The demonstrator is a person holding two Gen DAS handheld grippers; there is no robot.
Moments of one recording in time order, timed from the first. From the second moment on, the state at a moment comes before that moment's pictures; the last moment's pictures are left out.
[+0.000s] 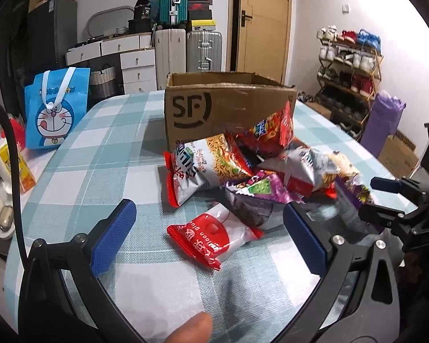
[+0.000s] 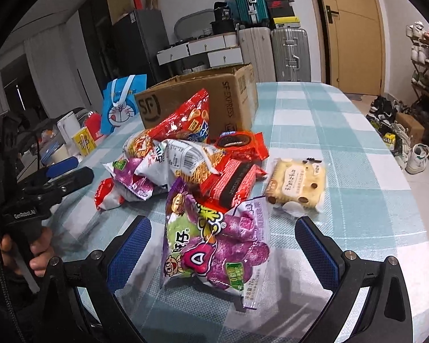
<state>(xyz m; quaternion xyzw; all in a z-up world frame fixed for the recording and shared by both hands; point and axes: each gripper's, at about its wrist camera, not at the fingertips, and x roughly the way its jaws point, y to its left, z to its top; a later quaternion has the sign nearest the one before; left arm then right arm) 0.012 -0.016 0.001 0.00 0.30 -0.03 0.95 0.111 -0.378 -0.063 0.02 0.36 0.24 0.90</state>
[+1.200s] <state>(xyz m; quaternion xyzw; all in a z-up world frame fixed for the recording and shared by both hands) 0.052 -0.004 -0.044 -0.02 0.43 -0.04 0.90 0.112 -0.363 -0.075 0.02 0.39 0.29 0.87</state>
